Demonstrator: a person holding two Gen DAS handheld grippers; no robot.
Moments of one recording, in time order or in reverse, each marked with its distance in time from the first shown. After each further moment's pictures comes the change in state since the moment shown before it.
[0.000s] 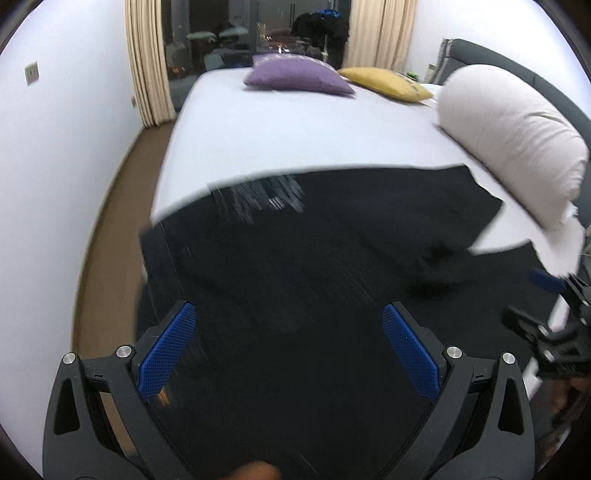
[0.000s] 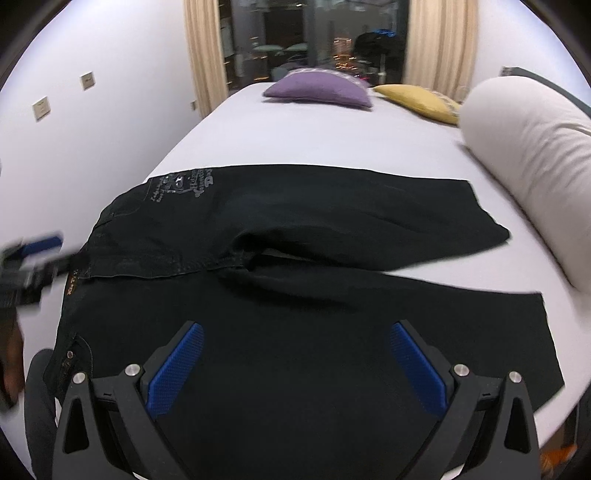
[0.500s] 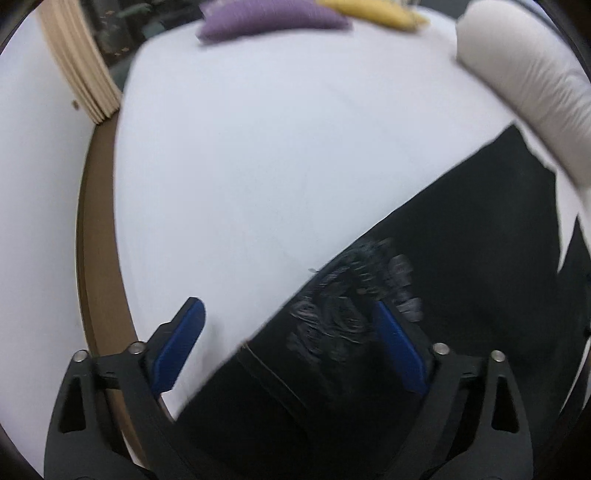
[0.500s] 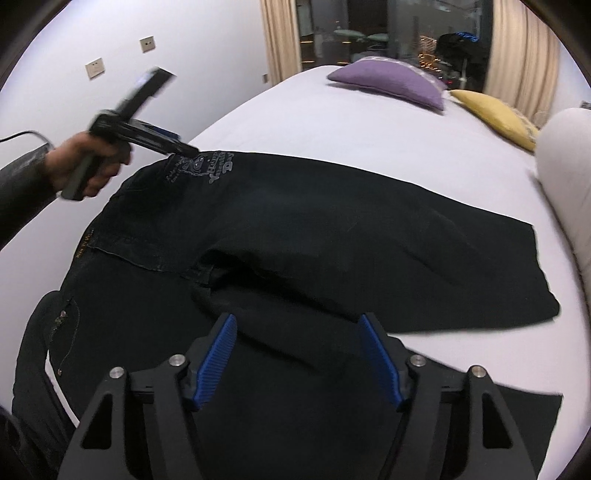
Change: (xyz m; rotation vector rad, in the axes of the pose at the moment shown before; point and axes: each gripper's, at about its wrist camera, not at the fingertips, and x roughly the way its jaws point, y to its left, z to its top) left arm 0.212 0.069 0.147 0.253 0.310 -0.052; right arm 0.053 -0.056 0.046 -0.220 0.076 0.238
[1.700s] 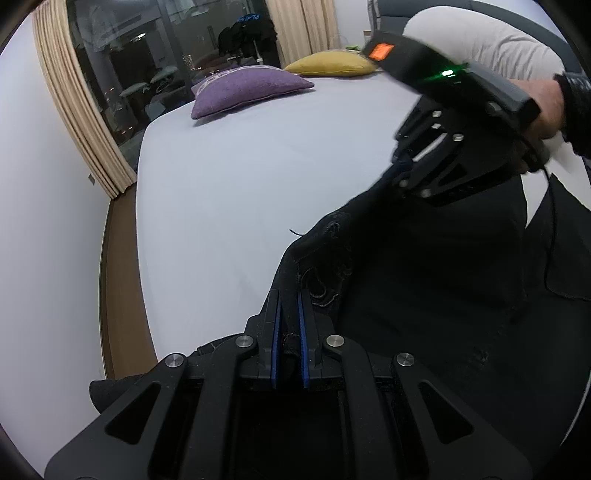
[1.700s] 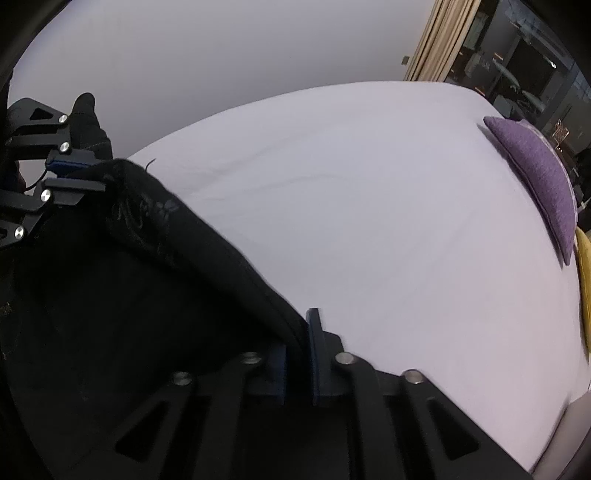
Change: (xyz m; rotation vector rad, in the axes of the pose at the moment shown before) left arm -0.044 -0.023 -0.047 0.109 -0.335 0.081; right arm 0.163 0.046 0.196 -0.578 0.203 0.115
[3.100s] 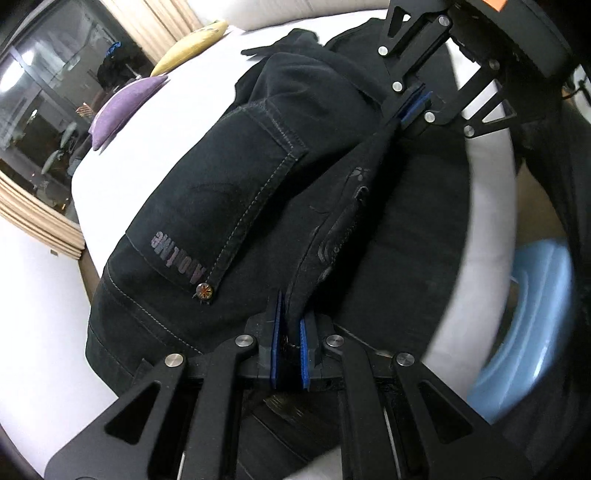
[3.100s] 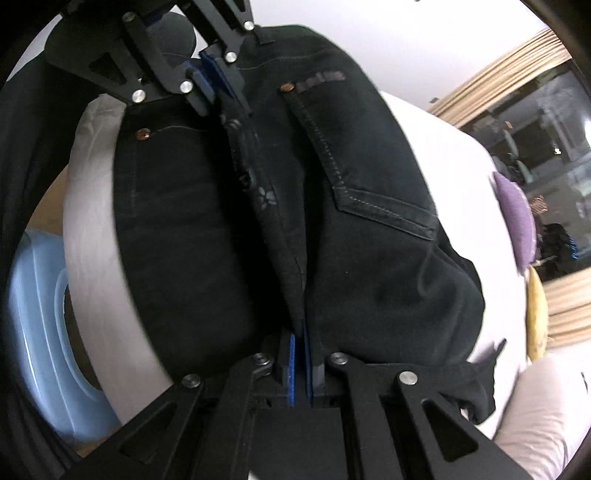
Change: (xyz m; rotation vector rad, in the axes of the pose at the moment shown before) left arm -0.147 -0.210 -0.183 0.511 0.126 -0.124; right arm -0.040 0.263 -0.147 -0.286 0.049 -0.282
